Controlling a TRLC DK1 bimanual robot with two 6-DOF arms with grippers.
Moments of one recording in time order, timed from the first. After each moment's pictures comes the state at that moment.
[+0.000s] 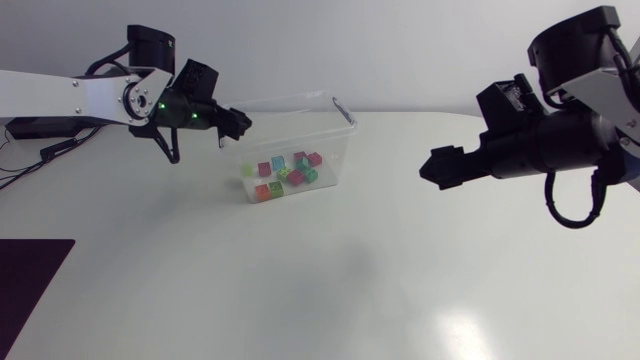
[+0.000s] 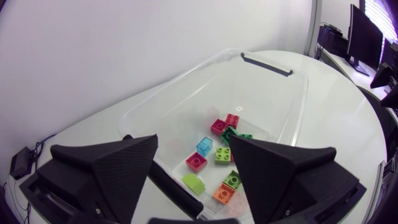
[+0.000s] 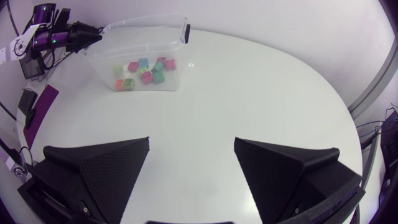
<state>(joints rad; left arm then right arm) -0.15 1.86 1.35 -0.07 0.26 0.29 0.24 1.25 1.01 -0.58 -0.11 -0.05</state>
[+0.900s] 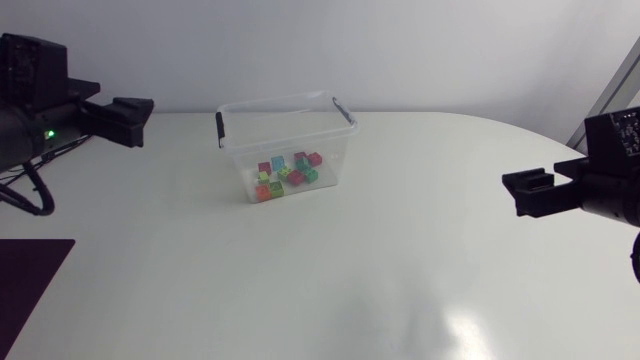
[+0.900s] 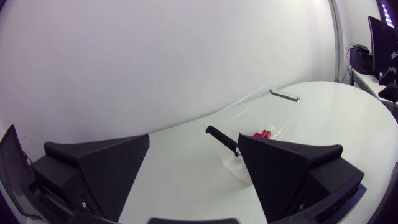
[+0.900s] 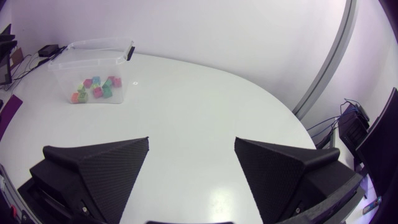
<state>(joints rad) -0.07 1.03 0.83 -0.06 0.03 0.29 0.02 0.84 0.74 -0.46 0.01 -0.19</state>
